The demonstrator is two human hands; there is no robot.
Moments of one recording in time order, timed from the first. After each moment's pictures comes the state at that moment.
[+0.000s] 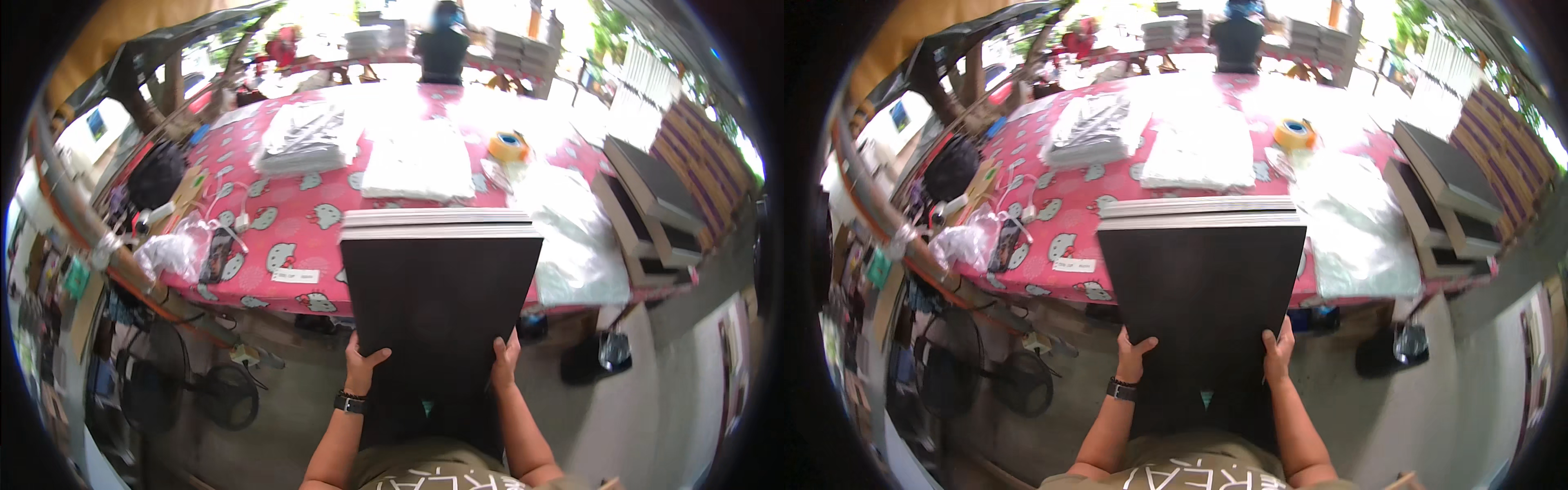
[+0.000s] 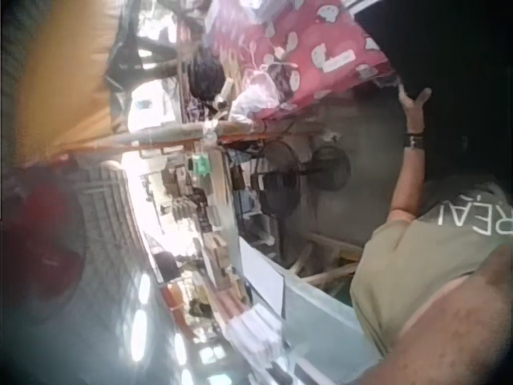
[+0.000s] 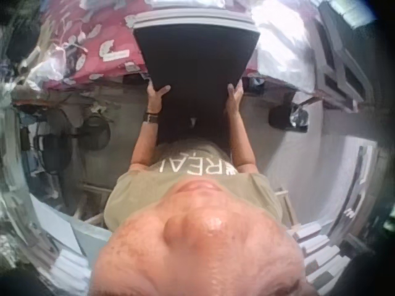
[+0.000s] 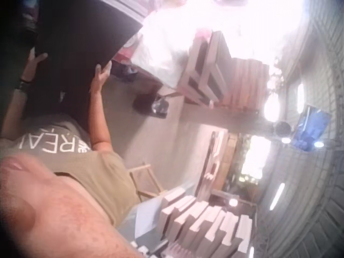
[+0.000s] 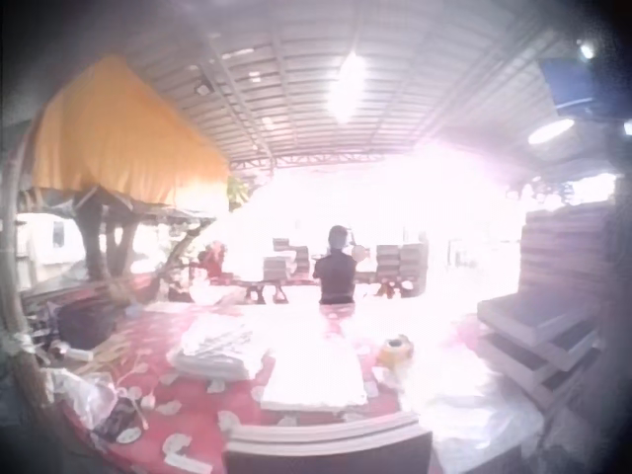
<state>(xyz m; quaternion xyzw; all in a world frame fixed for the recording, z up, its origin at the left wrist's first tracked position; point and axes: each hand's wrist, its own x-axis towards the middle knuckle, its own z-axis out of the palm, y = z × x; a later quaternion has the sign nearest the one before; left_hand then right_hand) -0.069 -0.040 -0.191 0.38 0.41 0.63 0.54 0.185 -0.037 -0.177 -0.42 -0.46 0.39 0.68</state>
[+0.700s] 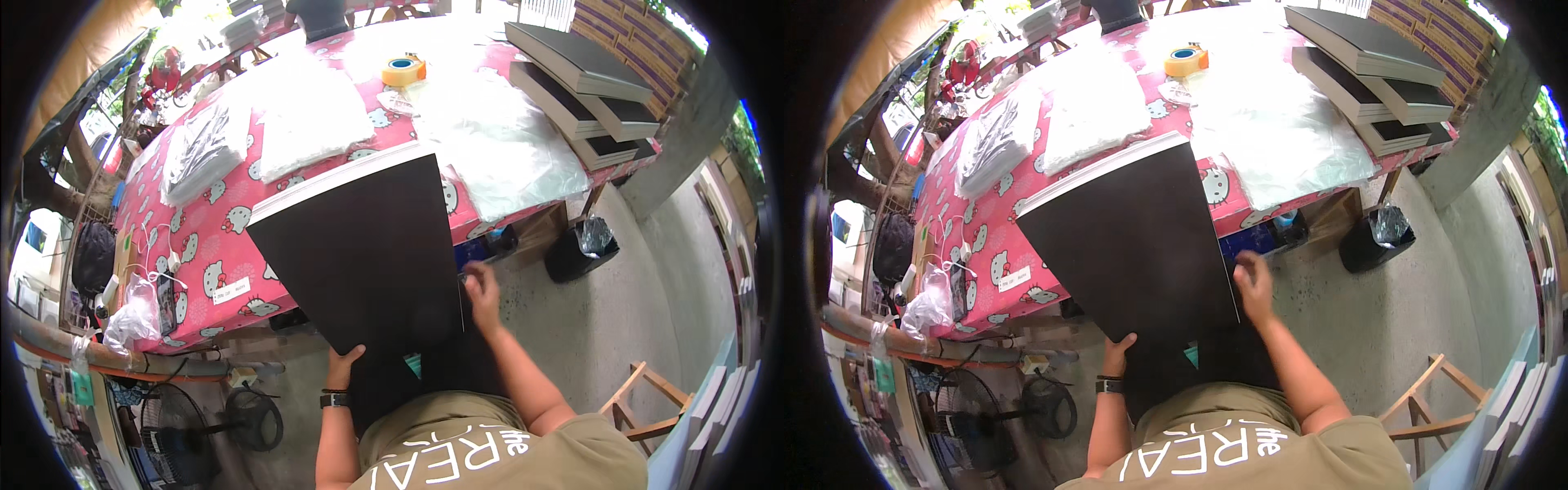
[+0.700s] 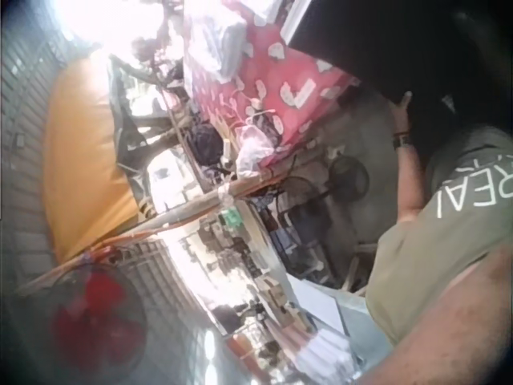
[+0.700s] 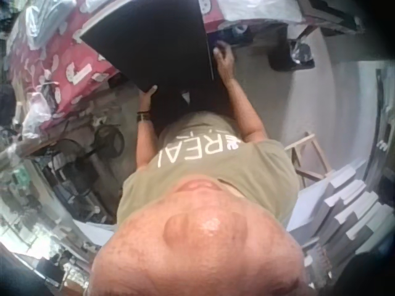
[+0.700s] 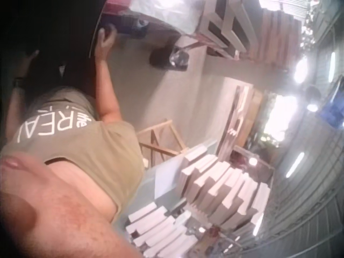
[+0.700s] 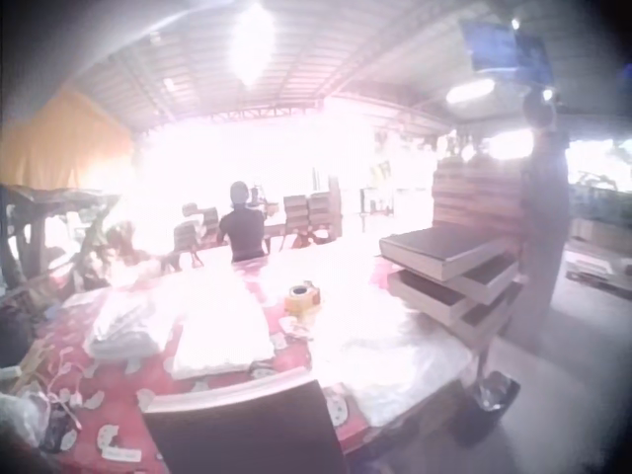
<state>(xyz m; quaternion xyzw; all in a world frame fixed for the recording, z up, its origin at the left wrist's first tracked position) -0.071 -0.063 -0.266 0.42 0.47 0.46 0.63 0.237 -0.054 -0.242 -0.55 -0.45 0.26 0.66</state>
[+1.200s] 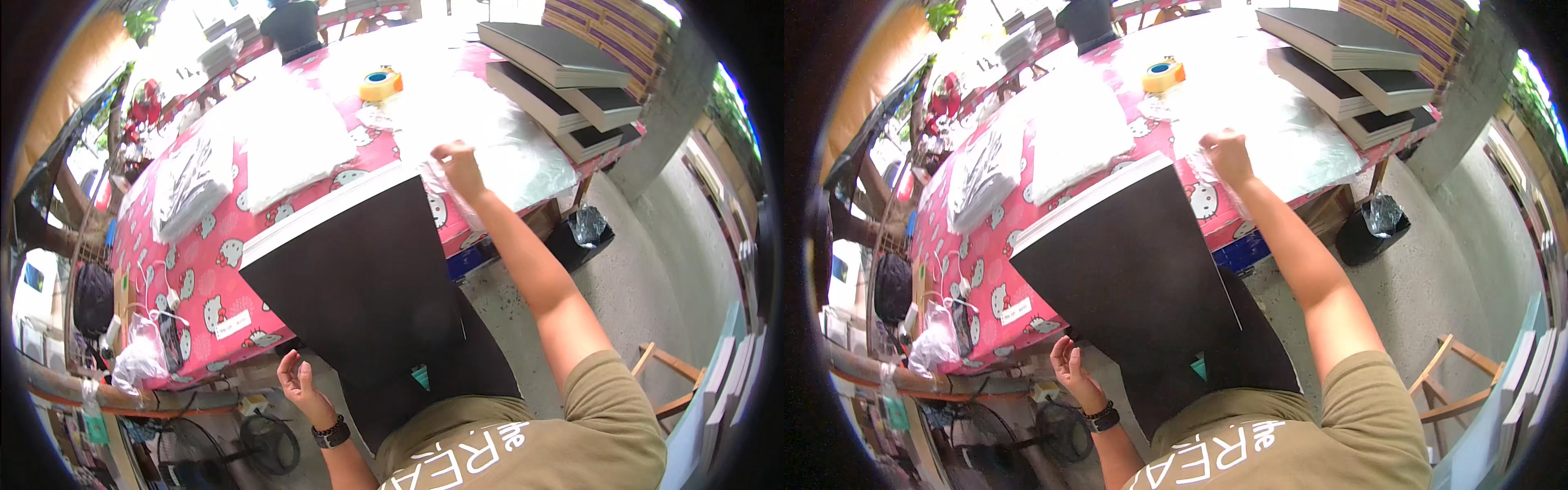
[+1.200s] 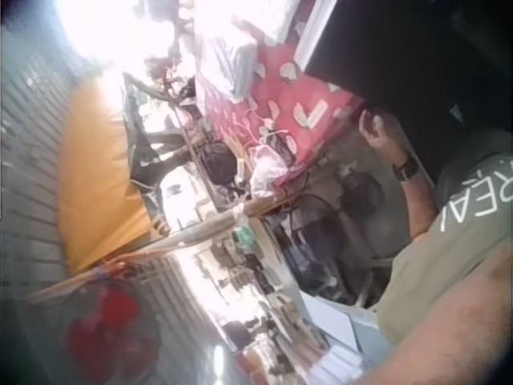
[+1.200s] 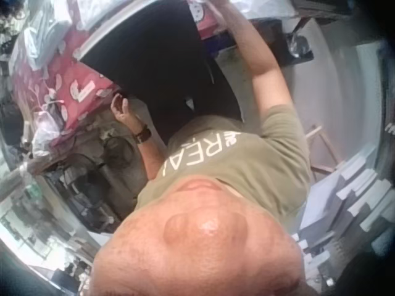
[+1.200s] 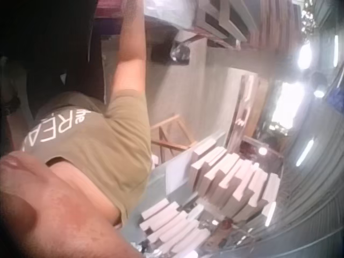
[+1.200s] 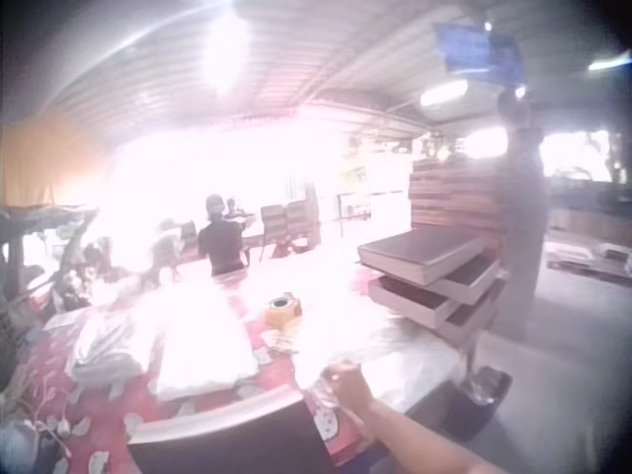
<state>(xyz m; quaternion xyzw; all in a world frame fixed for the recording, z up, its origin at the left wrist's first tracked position) -0.076 -0.052 -0.160 0.40 0.51 0.67 0.37 0.320 0.164 -0.134 -0.55 -0.66 -0.13 0.49</state>
